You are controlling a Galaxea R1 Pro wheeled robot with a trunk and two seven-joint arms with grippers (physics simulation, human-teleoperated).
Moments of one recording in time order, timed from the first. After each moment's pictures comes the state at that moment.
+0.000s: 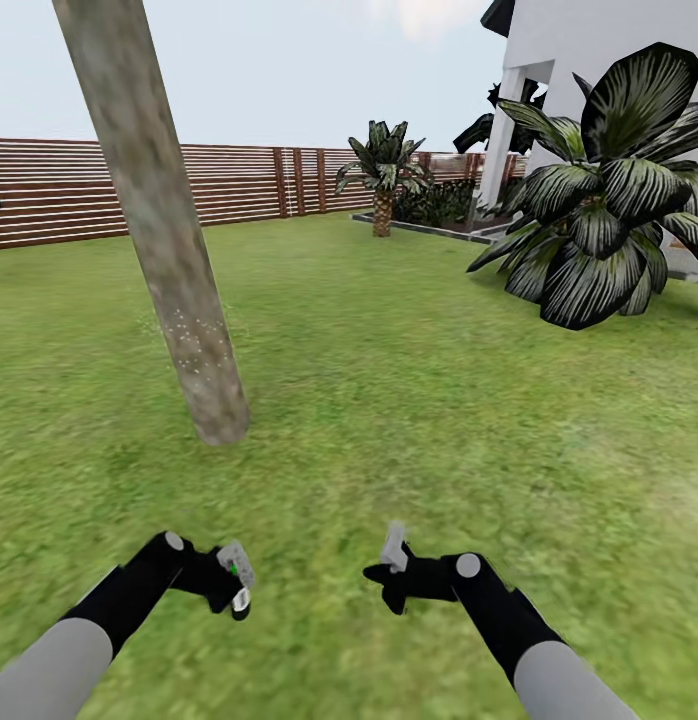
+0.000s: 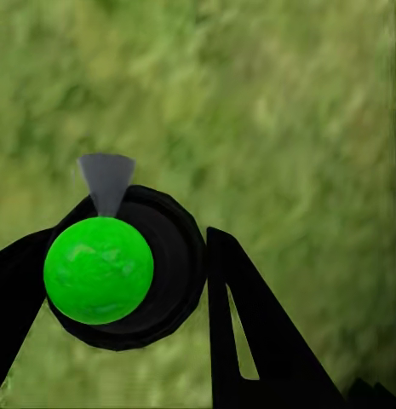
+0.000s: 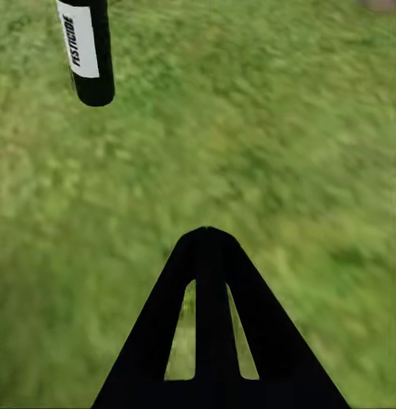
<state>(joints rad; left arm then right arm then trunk) -0.66 0.21 -0.26 -0.67 -0.48 0.31 -0.89 -0.60 0.03 0.15 -0.66 0.47 -0.12 0.86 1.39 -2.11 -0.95</state>
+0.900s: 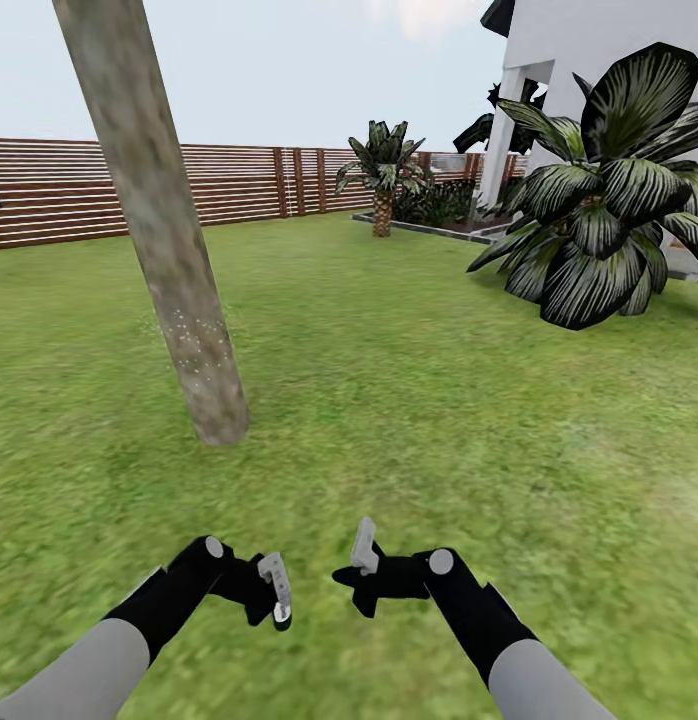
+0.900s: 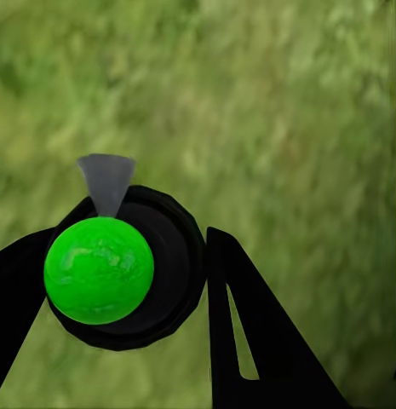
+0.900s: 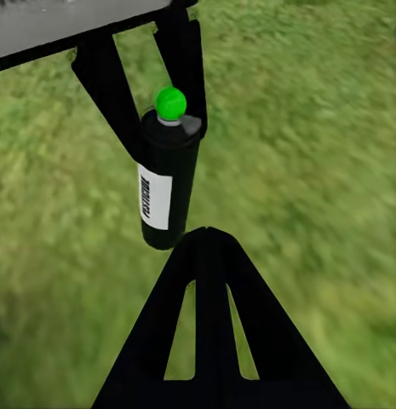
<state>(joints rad) -0.66 0.11 -0.37 -0.67 -0.48 0.24 -0.93 -0.60 0.10 0.22 -0.70 0.47 -0.12 0.91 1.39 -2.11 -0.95</state>
